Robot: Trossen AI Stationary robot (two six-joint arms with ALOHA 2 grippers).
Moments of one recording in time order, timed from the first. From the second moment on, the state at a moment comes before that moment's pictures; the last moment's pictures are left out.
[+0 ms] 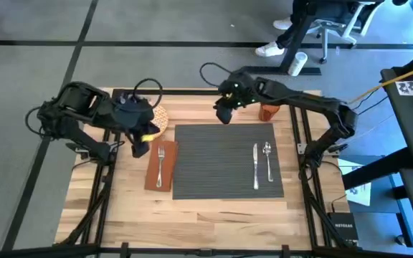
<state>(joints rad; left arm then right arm) -0.23 1.47 2.15 -1.57 -0.33 -0.41 -0.40 1.61 1.42 -0.55 -0.16 0.08</state>
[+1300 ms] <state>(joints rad) -0.33 1.47 2.15 -1.57 -0.33 -0.52 -0.26 1.74 1.43 -0.35 -0.04 0.06</state>
